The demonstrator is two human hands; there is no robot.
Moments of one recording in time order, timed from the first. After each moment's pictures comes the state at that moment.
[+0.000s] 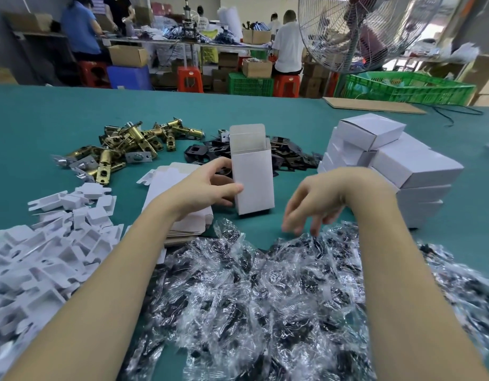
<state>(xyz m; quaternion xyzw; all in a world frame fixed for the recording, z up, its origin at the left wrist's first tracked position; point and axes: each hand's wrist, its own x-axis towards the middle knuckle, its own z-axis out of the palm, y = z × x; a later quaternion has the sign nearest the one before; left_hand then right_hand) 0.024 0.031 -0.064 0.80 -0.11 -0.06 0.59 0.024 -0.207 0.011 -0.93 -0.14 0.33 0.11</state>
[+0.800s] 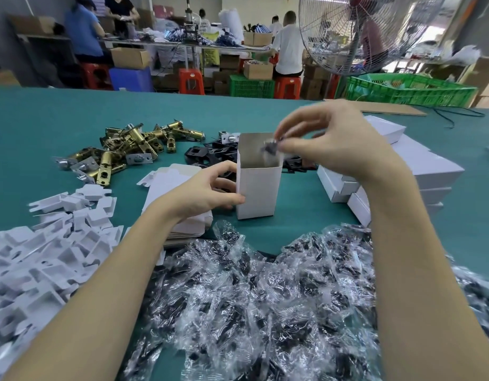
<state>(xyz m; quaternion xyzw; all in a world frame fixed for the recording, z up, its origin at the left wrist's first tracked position) 0.024 0.033 -0.066 0.79 -0.15 -0.09 0.59 0.012 -0.214 0.046 -0.87 -0.27 -0.09 0.40</state>
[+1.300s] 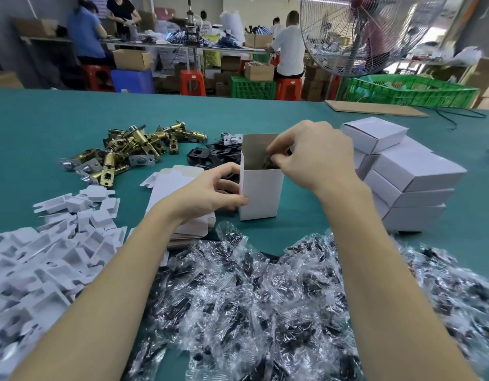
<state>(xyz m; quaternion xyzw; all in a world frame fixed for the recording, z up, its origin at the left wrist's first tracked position) 0.023 0.034 -0.066 0.79 -0.14 -0.10 0.59 0.018 -0.173 0.022 -0.95 -0.13 -0.23 0.15</state>
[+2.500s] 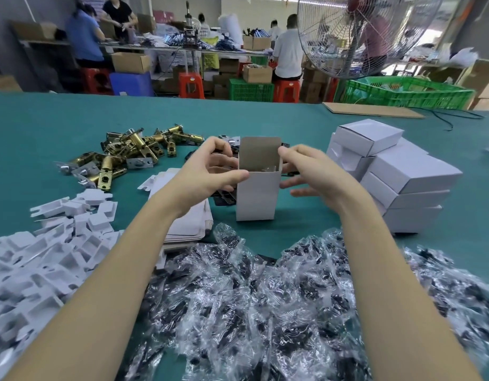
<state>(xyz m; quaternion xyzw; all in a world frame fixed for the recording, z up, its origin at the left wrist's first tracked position) 0.023 0.027 -0.042 0.76 -0.14 0.04 0.64 0.041 -0.201 -0.006 -0.82 -0.06 0.08 0.56</state>
